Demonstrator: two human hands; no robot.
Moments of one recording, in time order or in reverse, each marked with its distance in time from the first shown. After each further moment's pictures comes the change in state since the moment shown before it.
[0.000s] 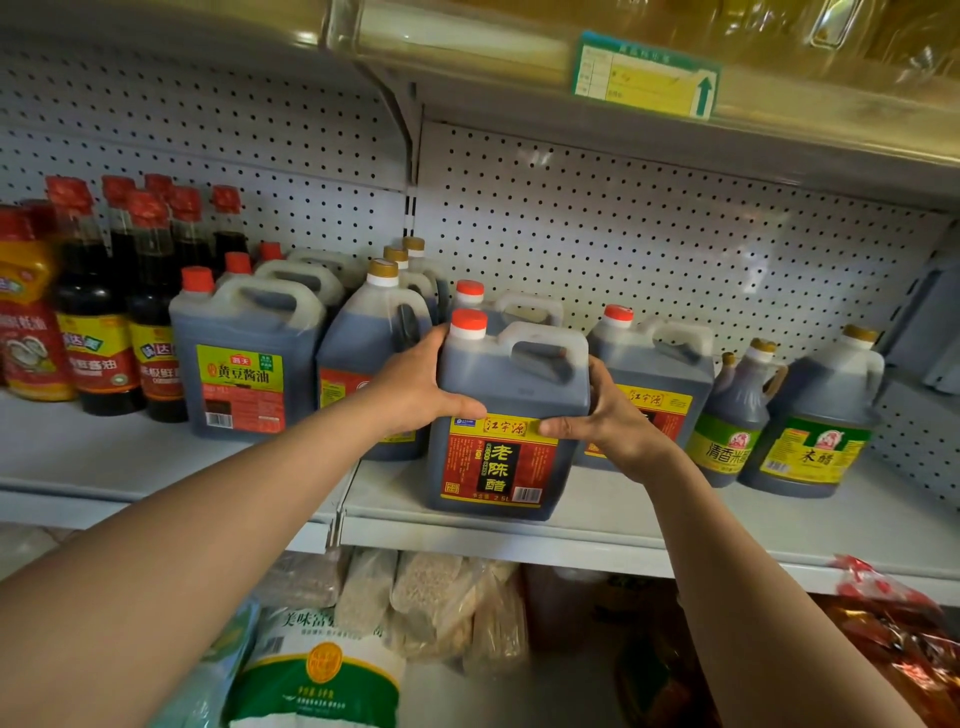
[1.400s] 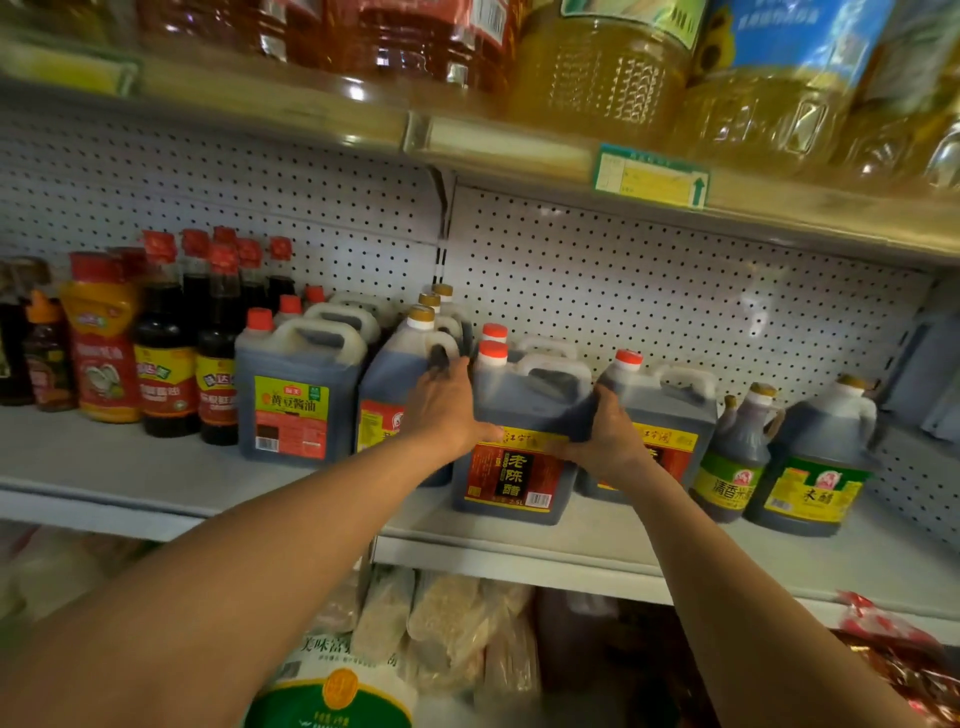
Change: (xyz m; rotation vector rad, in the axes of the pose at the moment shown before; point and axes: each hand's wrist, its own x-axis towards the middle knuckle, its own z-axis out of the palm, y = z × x) left_hand -0.018 0.019 -0.003 0.335 0.216 -0.037; right_hand -0.006 -0.040 0.038 -0.664 0.350 0.128
